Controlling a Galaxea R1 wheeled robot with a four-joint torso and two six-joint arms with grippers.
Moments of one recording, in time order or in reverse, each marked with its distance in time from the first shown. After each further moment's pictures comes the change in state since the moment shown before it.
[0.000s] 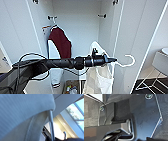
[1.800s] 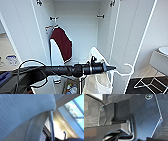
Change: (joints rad) left arm 0.107 -0.034 0.059 0.107 0.003 0.000; right arm 0.000 0.000 0.000 0.000 0.001 0.000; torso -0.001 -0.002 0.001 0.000
